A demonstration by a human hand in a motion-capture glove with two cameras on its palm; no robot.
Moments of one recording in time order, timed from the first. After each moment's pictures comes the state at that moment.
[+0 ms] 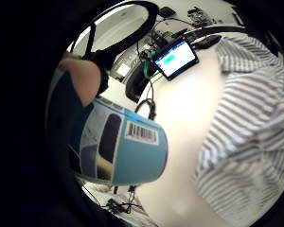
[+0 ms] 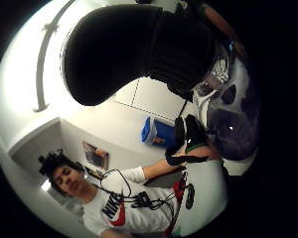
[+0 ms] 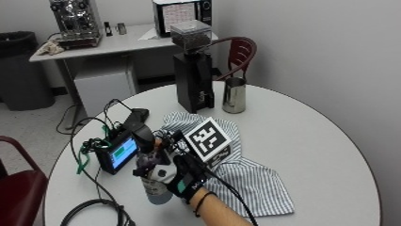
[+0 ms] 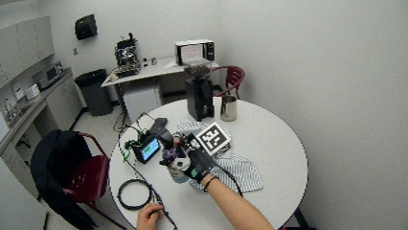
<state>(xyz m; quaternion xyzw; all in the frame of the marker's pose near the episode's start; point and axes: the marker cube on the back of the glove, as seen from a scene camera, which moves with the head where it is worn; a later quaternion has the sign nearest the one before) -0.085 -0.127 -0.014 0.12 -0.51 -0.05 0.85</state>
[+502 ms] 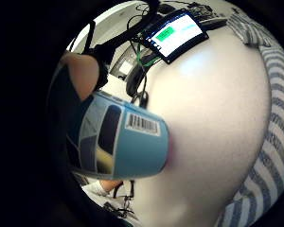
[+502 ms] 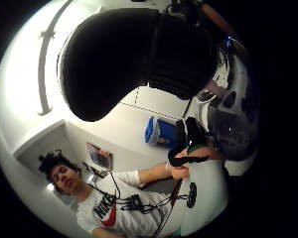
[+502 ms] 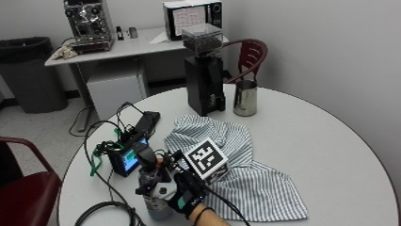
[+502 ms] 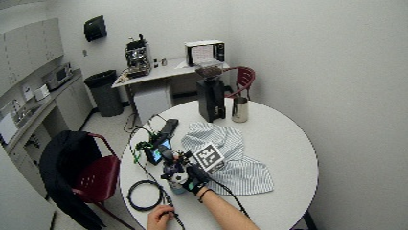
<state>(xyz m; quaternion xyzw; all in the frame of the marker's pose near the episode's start) -0.089 -0.127 0.049 0.10 -0.54 -0.04 0.84</state>
